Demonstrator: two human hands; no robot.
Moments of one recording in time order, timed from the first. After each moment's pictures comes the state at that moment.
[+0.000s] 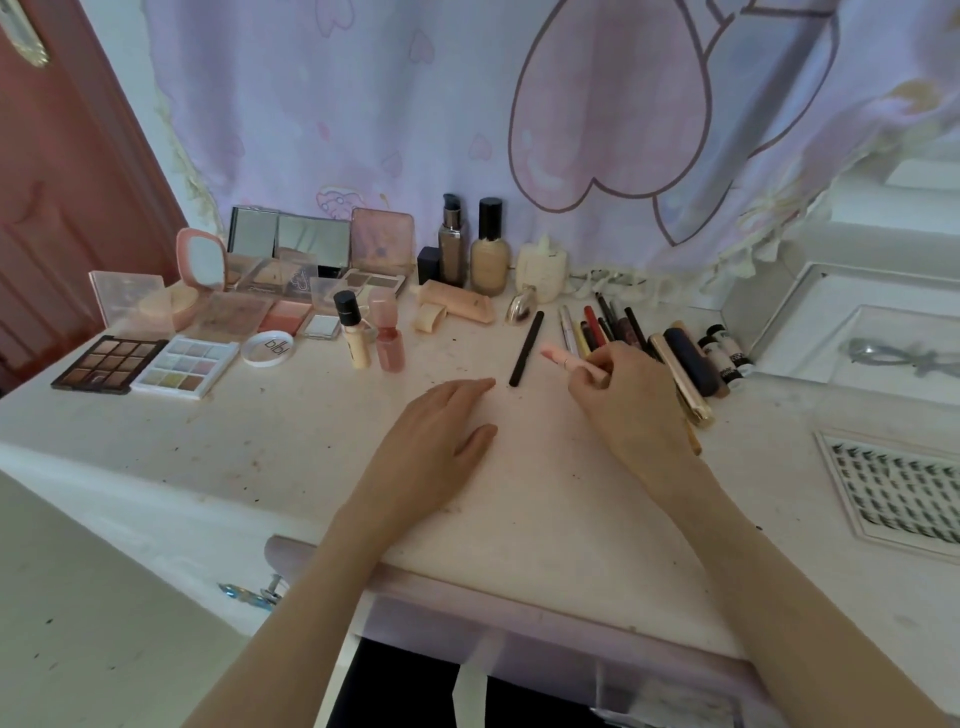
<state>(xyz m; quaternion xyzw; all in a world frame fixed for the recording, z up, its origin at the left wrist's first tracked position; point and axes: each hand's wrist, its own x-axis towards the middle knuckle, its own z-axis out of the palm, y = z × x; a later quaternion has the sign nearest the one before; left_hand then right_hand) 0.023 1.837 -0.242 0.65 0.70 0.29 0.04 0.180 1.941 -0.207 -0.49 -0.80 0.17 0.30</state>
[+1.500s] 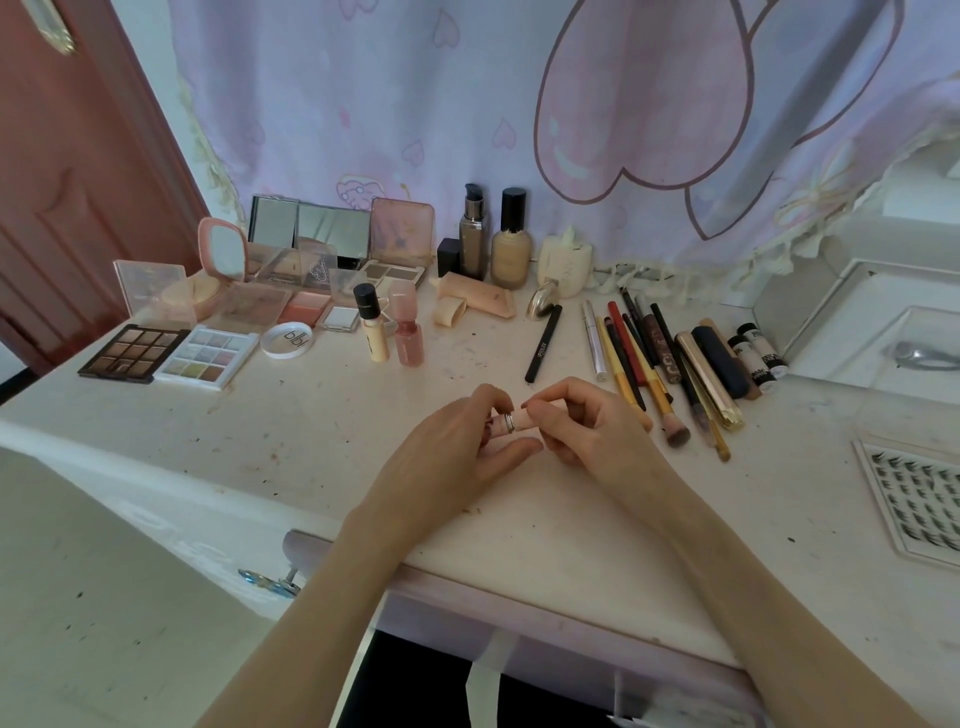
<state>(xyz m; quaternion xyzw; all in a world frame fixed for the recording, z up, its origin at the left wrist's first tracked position) 0.032 1.827 -0.233 0.63 0.71 0.31 0.08 0.169 1.912 -0.219 -0.30 -0.72 0.56 0.27</state>
